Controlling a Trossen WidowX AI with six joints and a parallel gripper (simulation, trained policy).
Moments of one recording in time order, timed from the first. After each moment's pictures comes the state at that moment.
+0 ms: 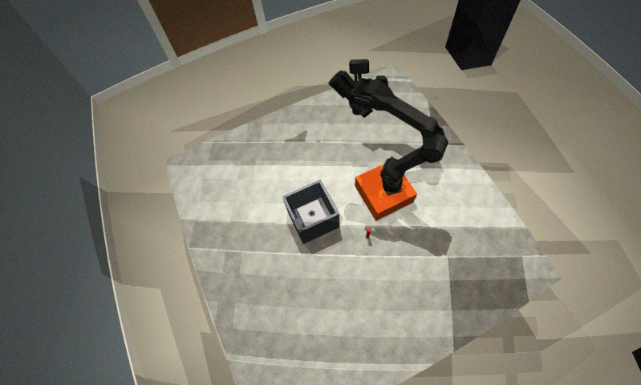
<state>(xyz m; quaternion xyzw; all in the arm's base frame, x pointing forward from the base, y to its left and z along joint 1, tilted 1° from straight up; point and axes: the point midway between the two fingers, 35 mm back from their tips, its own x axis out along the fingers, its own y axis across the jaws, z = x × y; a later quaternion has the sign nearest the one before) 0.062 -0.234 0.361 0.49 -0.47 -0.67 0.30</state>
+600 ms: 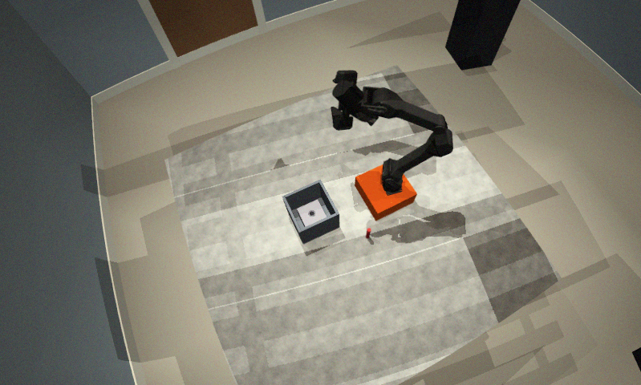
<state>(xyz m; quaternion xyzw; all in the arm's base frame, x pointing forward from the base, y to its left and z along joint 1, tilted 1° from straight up) 0.159 -0.183 0.373 0.72 -0.39 -0.47 0.33</state>
